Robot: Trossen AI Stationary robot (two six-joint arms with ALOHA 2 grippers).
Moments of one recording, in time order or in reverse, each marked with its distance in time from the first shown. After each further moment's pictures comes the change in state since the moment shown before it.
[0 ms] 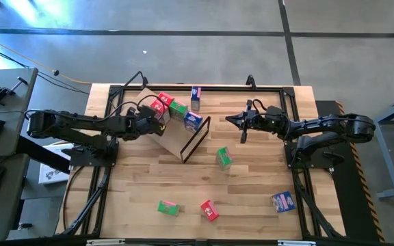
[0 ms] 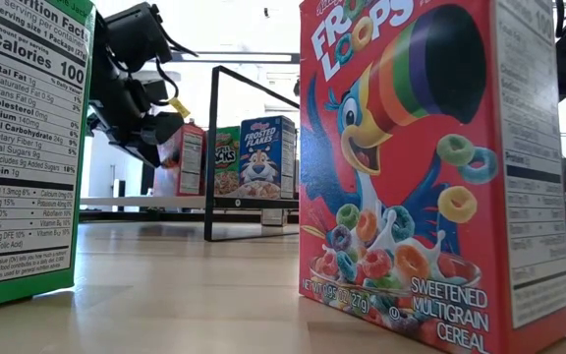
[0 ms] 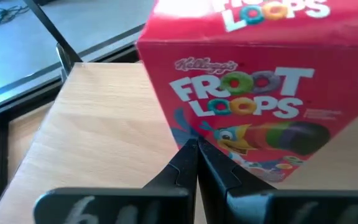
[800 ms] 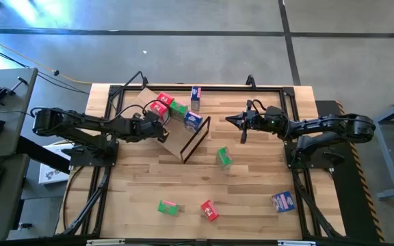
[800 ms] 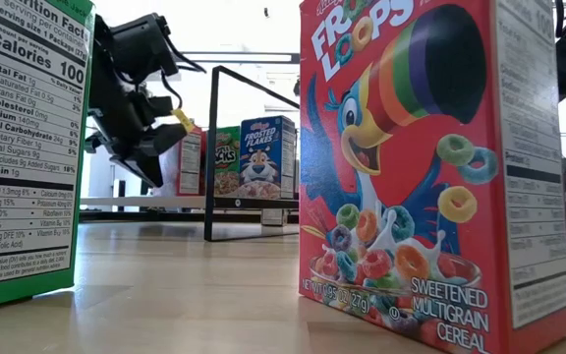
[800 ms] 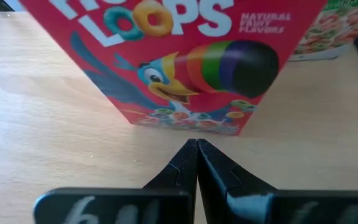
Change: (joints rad) left arm -0.030 0.090 0.000 0.021 0.151 -0.059; right arm 0.000 0.000 0.000 -0.013 0.000 -0.003
